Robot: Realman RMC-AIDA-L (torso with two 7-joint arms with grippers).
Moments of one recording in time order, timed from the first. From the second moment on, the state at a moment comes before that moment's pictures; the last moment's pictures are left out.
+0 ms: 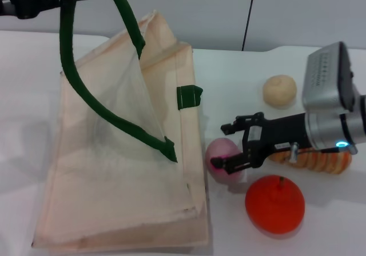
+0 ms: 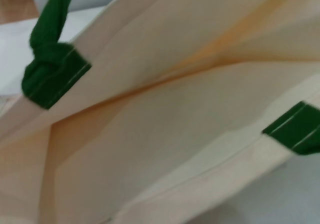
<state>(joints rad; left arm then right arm) -0.87 -1.81 2.87 -0.69 -0.57 2.06 -1.58 0.84 2.03 -1.19 -0.37 1.24 1.20 -1.79</state>
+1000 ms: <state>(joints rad) -0.87 -1.81 2.87 -0.69 -0.58 2.06 -1.58 0.89 2.03 -1.41 -0.37 1.24 1.16 -1.72</state>
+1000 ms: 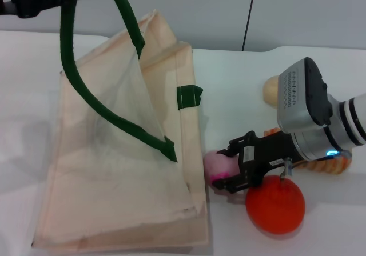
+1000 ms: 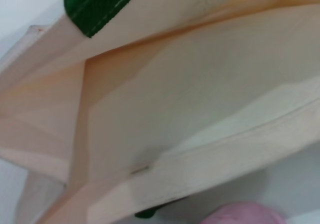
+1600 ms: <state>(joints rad) -0.86 -1.81 2.87 -0.69 -0.58 2.06 -1.58 0.83 2.02 -1.39 -0.41 1.32 1.08 -1.75</state>
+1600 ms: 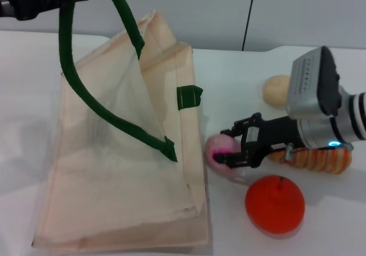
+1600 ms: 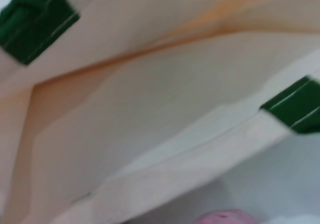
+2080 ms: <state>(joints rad) -0.86 -1.81 2.87 -0.70 -0.56 2.06 -1.59 0.79 2.01 -1.27 -0.45 1.36 1.04 -1.77</state>
